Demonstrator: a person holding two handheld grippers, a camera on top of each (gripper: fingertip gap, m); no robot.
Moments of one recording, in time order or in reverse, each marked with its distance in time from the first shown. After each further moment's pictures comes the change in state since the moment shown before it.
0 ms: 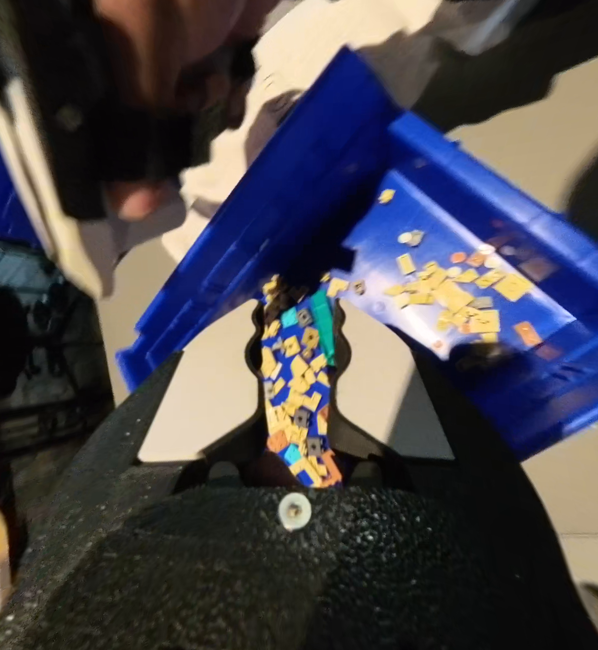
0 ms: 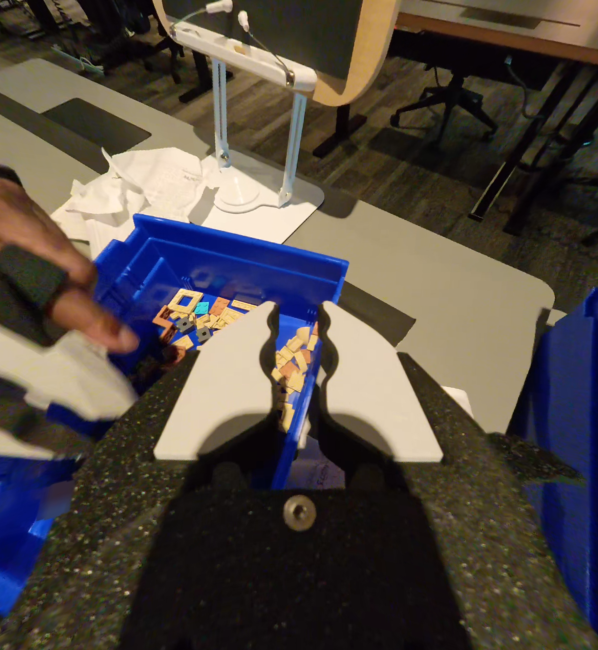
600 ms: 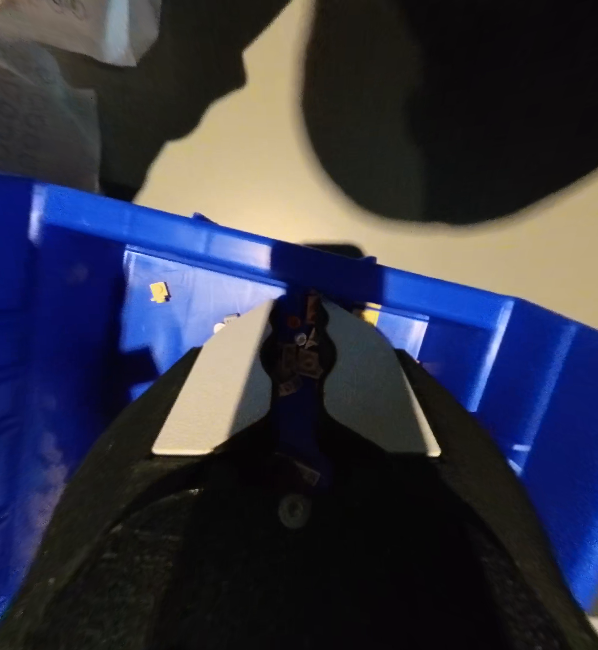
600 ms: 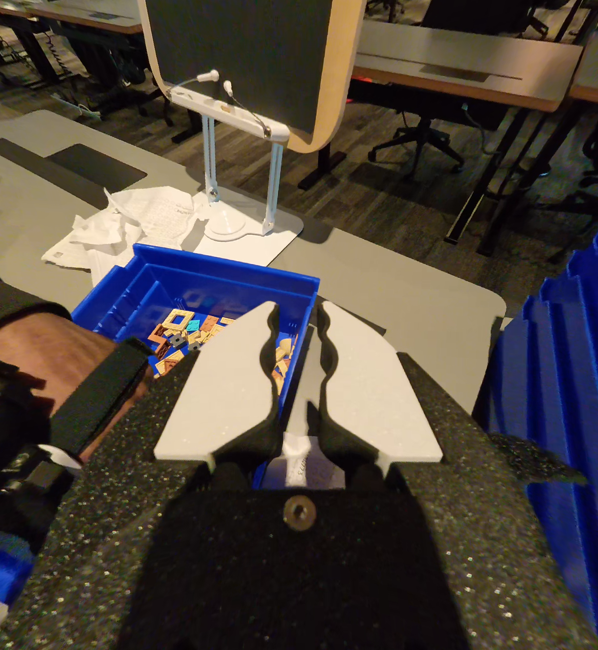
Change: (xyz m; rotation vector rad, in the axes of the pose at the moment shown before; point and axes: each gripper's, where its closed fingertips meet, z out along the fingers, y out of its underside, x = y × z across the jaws) left arm 0.123 -0.012 0.064 -0.036 0.717 0.292; right arm 0.016 -0.018 -0.030 0.088 0.041 0.011
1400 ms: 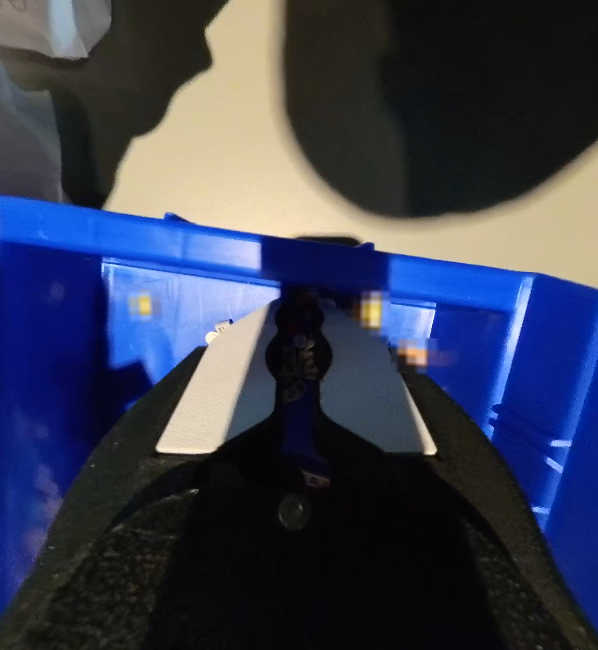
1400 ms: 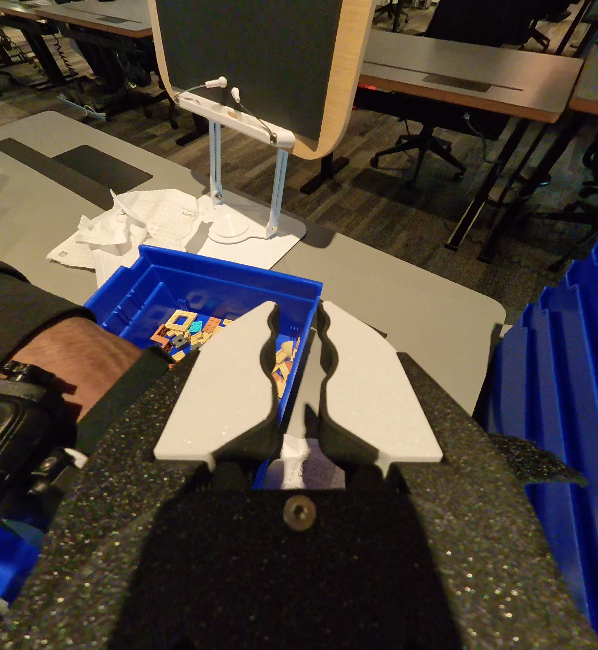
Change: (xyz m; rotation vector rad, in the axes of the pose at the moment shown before) left arm 0.000 0.011 0.011 -0.014 0.045 0.082; right arm -0.003 -0.003 -0.001 0.011 -0.009 -0.017
